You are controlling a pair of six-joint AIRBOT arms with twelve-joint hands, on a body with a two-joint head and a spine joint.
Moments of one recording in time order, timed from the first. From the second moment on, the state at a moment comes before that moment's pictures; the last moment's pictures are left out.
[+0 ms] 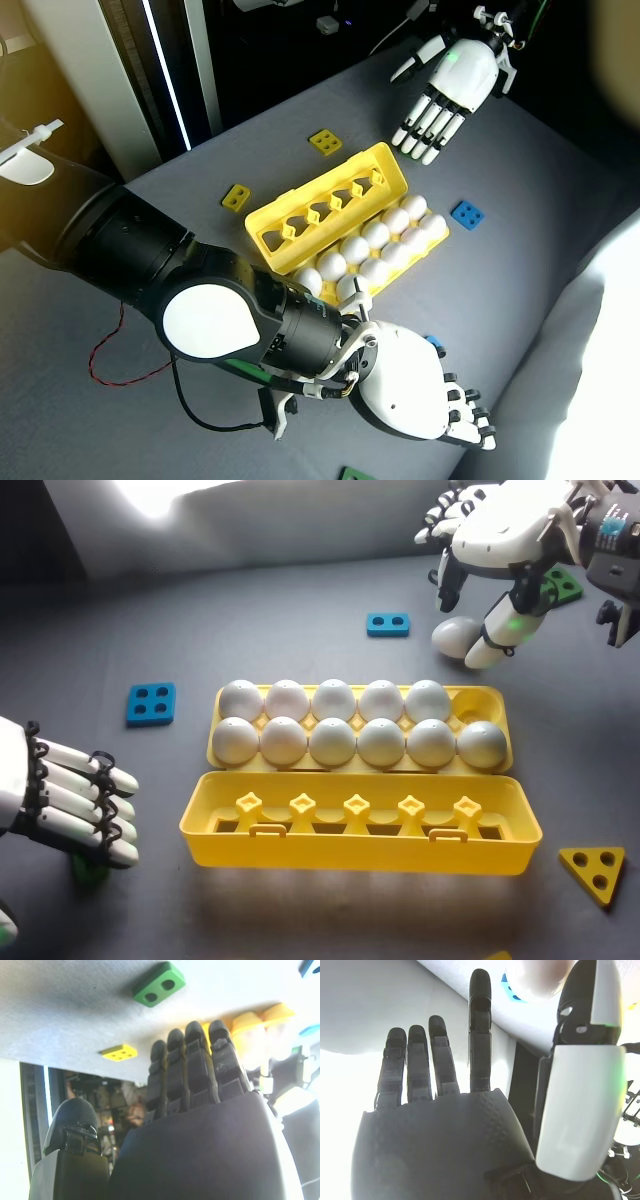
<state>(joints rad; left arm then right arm) 0.55 -0.89 1.13 1.47 -1.11 -0.21 -0.14 -1.46 1.79 -0.72 0.15 -0.54</state>
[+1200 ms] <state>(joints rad) 0.53 -0.90 1.12 1.49 -1.10 -0.23 -0.16 -1.48 1.81 -0.70 0.16 -0.54</state>
